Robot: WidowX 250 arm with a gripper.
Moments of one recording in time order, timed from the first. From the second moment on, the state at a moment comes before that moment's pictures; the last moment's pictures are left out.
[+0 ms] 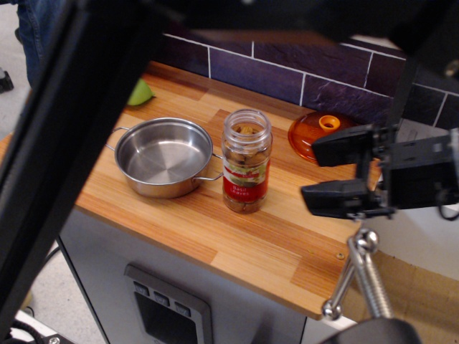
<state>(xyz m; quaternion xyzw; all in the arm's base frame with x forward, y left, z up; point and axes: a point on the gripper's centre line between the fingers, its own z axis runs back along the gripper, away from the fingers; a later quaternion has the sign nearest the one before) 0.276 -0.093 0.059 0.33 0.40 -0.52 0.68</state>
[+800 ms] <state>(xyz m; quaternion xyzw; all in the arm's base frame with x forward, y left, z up) 0.290 -0.033 0.043 0.37 0.44 -0.49 0.66</state>
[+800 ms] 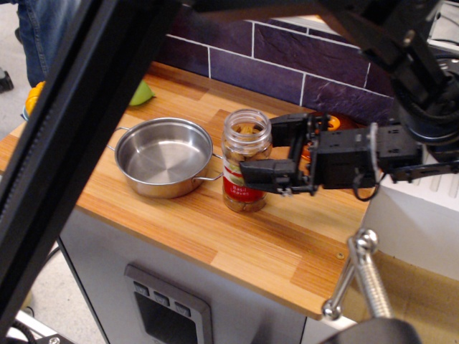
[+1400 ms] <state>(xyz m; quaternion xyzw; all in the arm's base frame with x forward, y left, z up) 0.274 -0.009 0.023 0.39 0.45 -0.48 0.64</state>
